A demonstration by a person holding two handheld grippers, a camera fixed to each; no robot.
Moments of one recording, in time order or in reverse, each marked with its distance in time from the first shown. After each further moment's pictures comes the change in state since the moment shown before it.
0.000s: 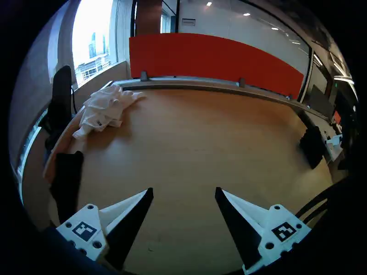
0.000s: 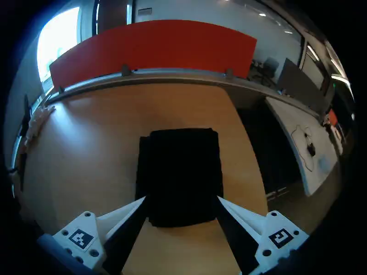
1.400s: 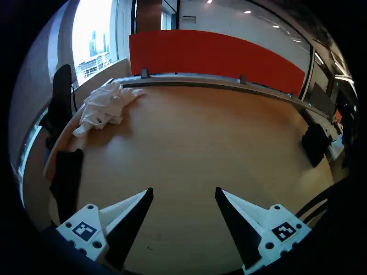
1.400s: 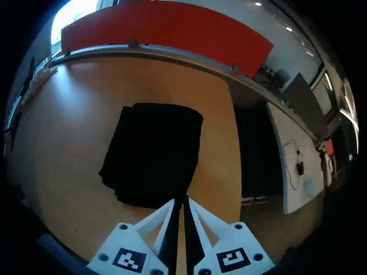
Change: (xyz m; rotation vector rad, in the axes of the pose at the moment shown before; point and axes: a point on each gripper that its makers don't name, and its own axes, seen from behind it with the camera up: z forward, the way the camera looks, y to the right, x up) left arm -0.007 0.001 0.004 0.011 -0.024 0.001; right arm -0.020 0.061 -0.004 -0.073 -0.135 -0.236
